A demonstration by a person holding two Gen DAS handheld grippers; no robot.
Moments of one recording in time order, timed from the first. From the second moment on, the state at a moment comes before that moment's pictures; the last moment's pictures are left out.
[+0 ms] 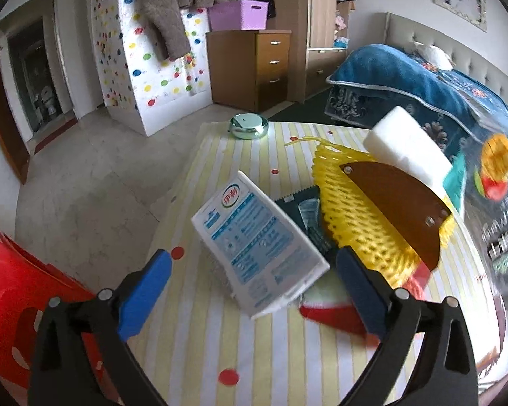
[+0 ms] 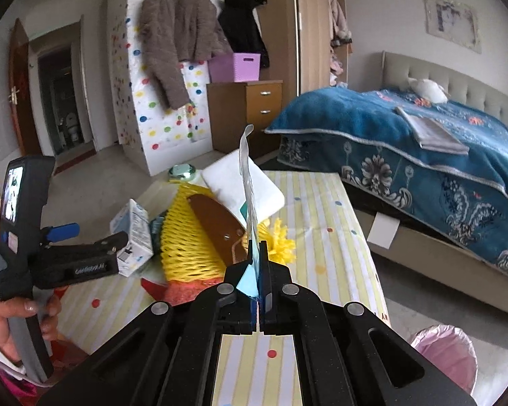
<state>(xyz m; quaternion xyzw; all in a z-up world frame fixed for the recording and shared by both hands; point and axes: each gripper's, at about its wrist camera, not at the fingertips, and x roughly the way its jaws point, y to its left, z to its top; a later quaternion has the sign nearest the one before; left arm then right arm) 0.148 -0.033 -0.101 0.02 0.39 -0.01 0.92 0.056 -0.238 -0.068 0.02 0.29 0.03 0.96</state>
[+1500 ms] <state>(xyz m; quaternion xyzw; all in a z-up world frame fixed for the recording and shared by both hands) 0.044 -0.127 -0.059 0.06 0.33 -0.24 0.91 -0.052 -0.303 -0.054 0.07 0.27 -0.05 0.96</state>
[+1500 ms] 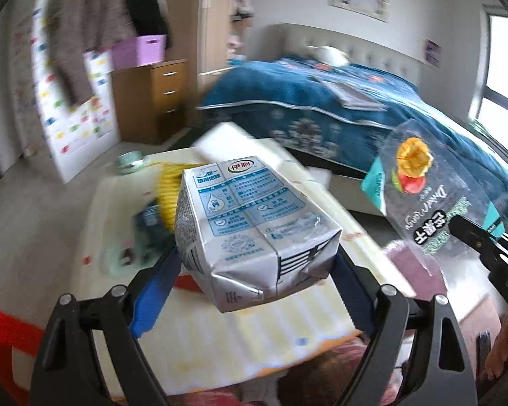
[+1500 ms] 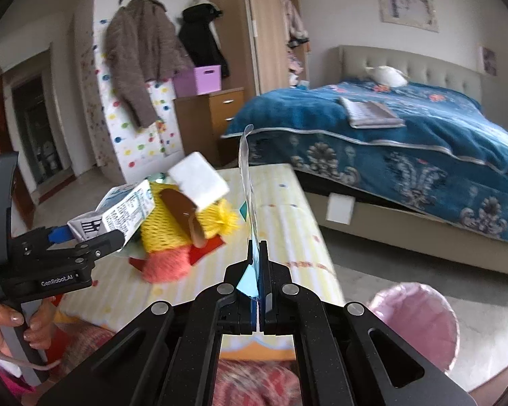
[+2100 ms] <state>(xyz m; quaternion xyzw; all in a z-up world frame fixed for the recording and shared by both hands) -0.023 -0.331 -0.084 0.16 0.32 -0.46 0.81 -0.154 -0.435 -0.083 0.14 0.28 -0.24 0.92</state>
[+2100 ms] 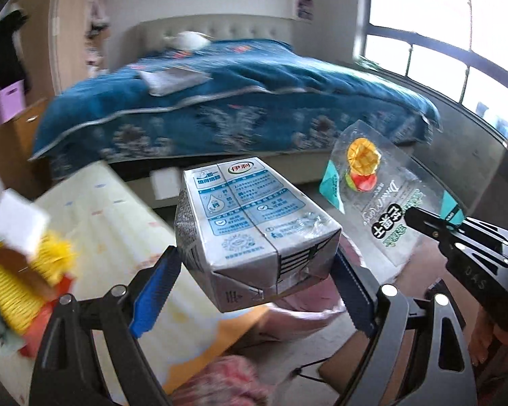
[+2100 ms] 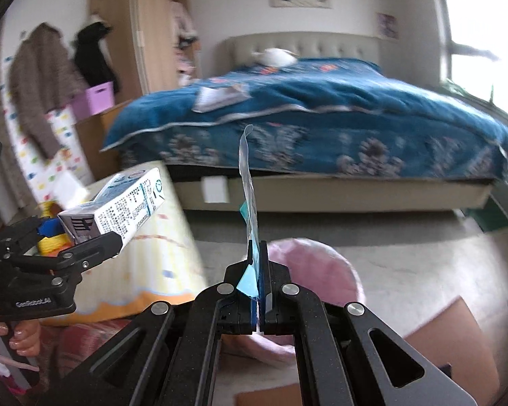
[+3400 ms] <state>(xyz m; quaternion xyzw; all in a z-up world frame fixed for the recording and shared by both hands) 0.024 -0.245 -0.083 0.11 0.35 -0.33 0.87 -0.128 -0.432 -0.097 0.16 0.31 -0.19 0.92</state>
